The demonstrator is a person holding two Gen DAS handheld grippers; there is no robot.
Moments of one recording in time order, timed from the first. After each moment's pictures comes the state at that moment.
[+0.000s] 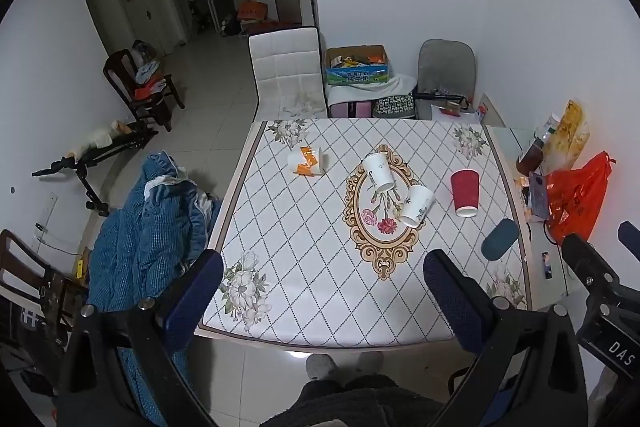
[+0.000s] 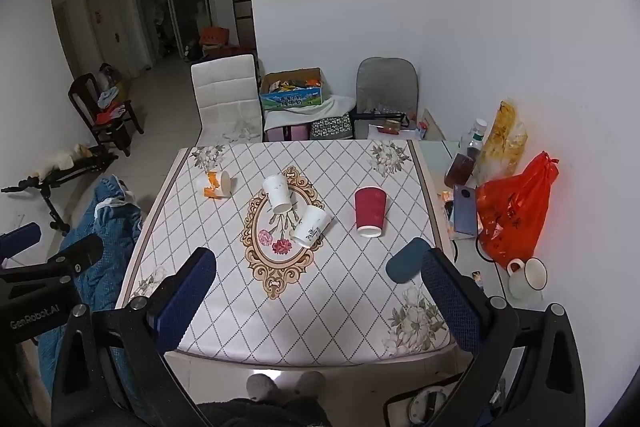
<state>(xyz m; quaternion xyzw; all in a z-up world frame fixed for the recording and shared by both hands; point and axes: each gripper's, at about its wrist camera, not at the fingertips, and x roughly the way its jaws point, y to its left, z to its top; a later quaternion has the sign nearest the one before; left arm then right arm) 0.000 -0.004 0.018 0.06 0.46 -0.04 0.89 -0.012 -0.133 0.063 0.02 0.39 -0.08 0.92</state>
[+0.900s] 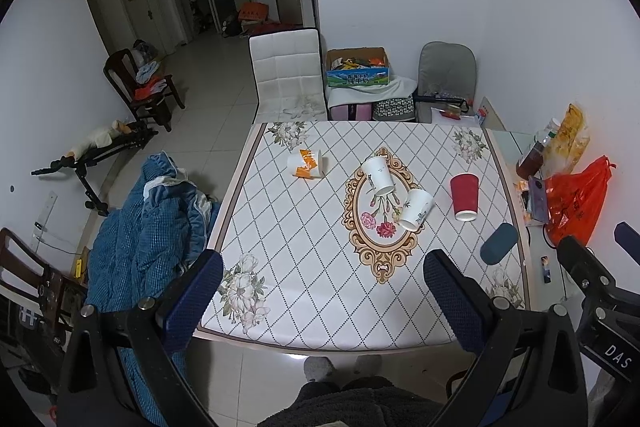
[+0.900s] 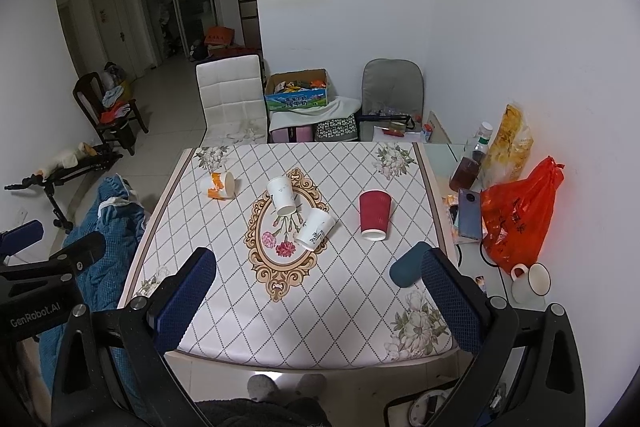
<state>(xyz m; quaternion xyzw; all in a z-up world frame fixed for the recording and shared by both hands) 0.002 -0.003 0.023 0.05 0.45 -0.04 0.89 -0.010 -0.130 0.067 0.02 0.39 -0.07 0.92</state>
